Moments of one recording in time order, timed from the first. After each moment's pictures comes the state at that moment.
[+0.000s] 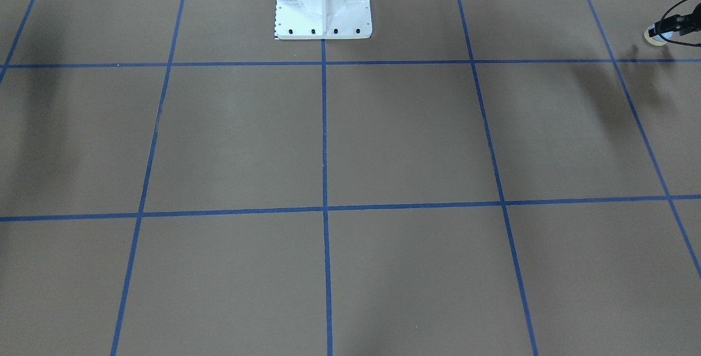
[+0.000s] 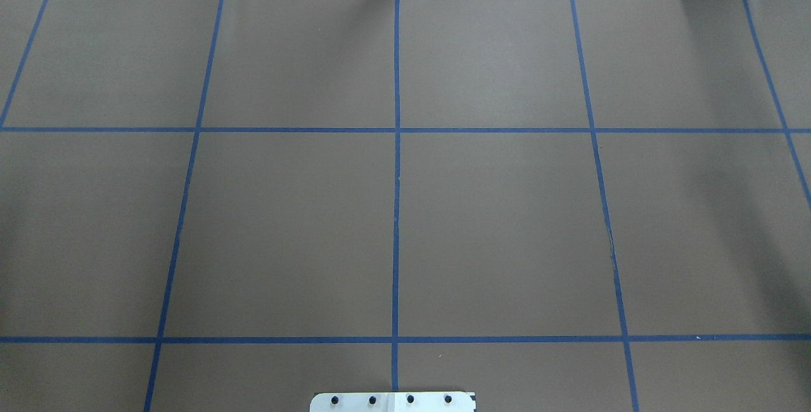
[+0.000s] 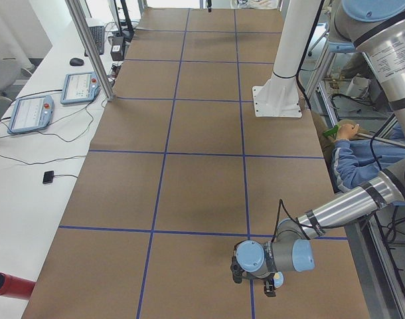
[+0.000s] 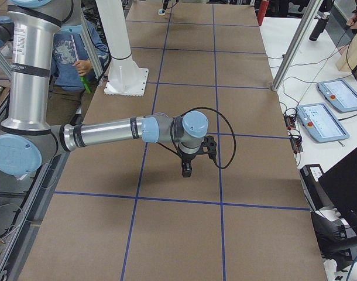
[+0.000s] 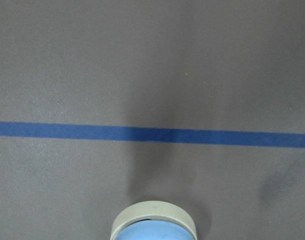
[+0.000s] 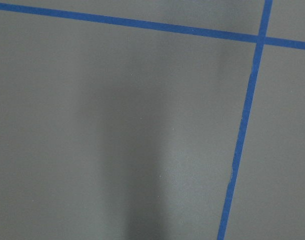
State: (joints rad) left arm -1.30 -1.10 -1.40 -1.94 -2.42 -0.02; right arm 1.42 -1.72 1.90 -1.72 2.43 -0.04
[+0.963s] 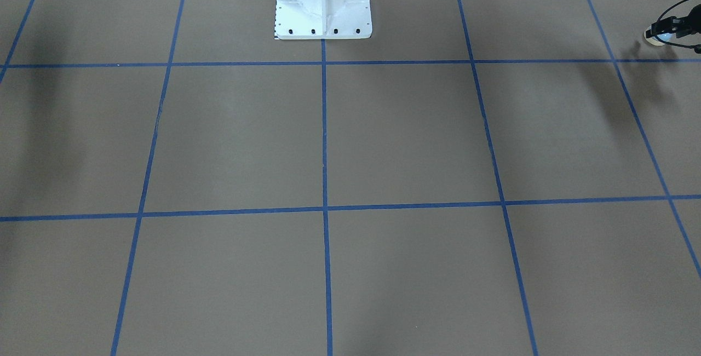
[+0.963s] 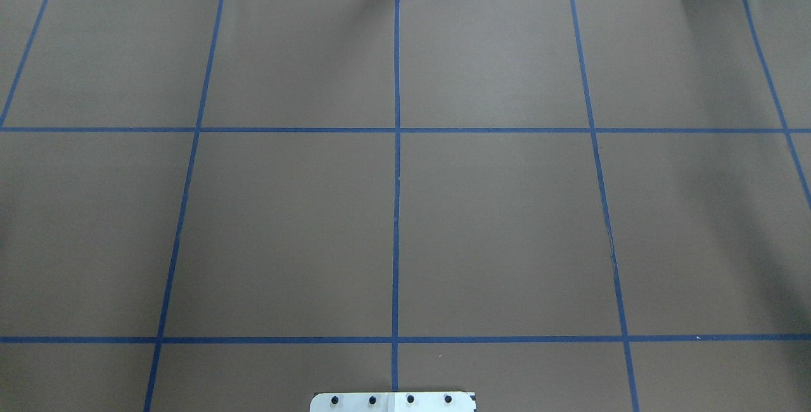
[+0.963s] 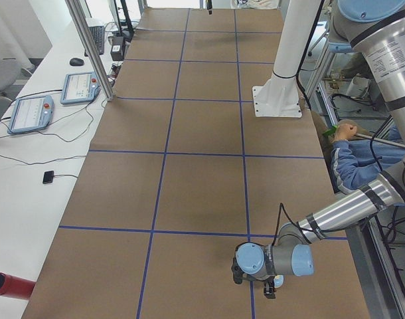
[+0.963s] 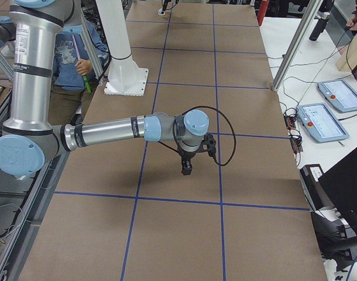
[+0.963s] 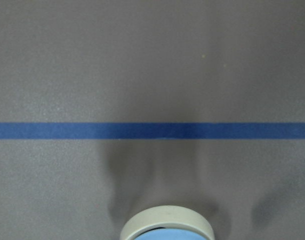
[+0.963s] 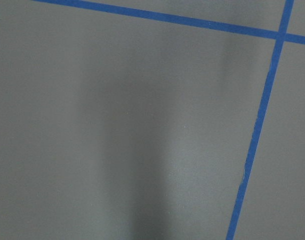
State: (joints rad) left arm -1.25 -1.11 -1.35 -2.00 -2.43 -0.02; right arm 1.38 -1.72 1.90 -1.72 2.43 -0.04
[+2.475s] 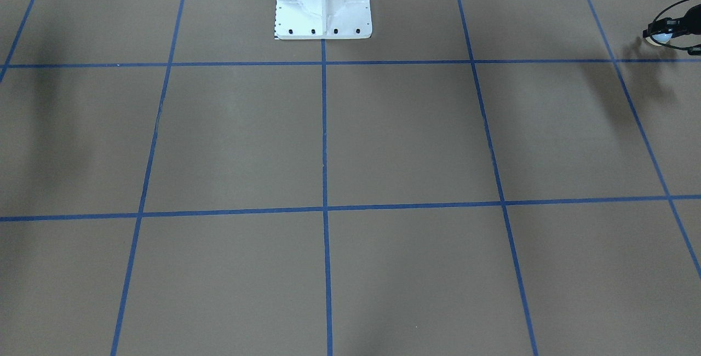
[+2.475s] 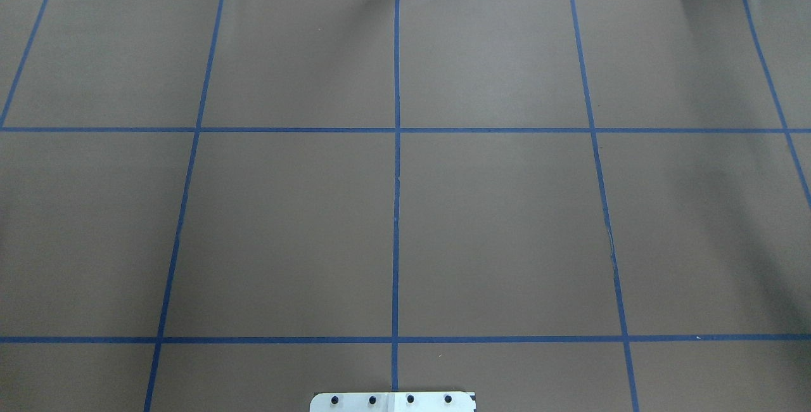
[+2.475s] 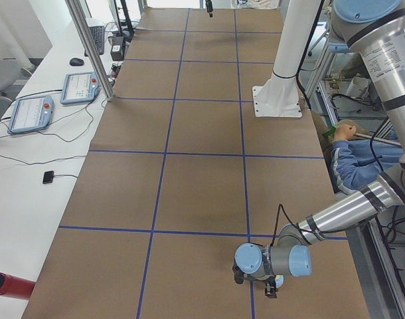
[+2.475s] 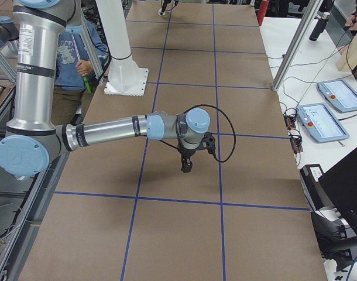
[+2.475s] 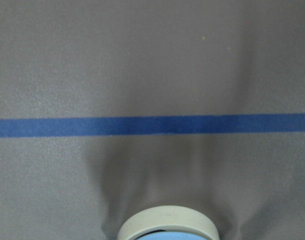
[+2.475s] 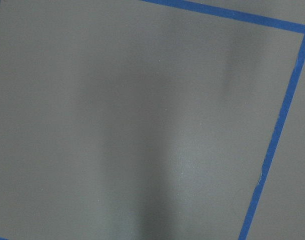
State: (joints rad) left arm -1.21 -1.12 -1.33 -2.00 -2.43 -0.03; right arm 1.34 -1.71 1.90 -1.72 2.42 -0.03
